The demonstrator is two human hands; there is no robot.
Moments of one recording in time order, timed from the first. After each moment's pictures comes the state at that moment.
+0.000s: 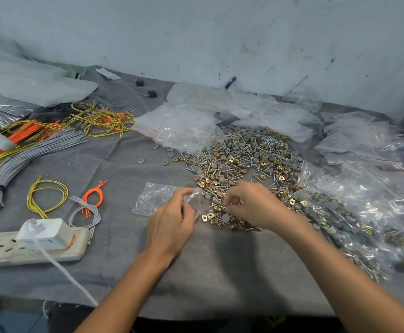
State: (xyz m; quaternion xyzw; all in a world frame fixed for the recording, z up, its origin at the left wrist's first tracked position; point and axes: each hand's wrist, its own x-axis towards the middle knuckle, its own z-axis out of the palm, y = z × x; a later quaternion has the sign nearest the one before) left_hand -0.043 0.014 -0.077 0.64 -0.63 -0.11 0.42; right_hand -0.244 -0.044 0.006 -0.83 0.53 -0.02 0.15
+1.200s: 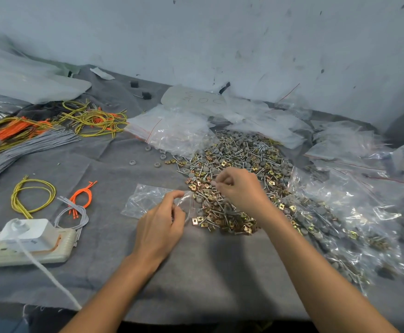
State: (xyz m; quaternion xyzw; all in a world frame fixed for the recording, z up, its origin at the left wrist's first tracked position) left_hand -0.042 0.012 -0.080 0.64 -0.64 -0.10 0.41; right_hand -0.235 -0.073 -0.005 -0.74 0.59 -0.21 0.22
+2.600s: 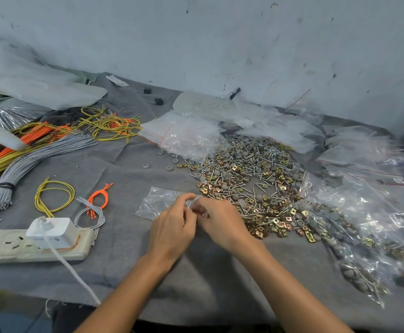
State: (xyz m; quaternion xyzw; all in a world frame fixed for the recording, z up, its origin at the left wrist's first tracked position) left_hand -0.043 0.017 -0.076 0.65 -0.62 -0.13 0.42; right_hand -0.181 -0.026 -0.041 -0.83 0.50 -0.18 0.18
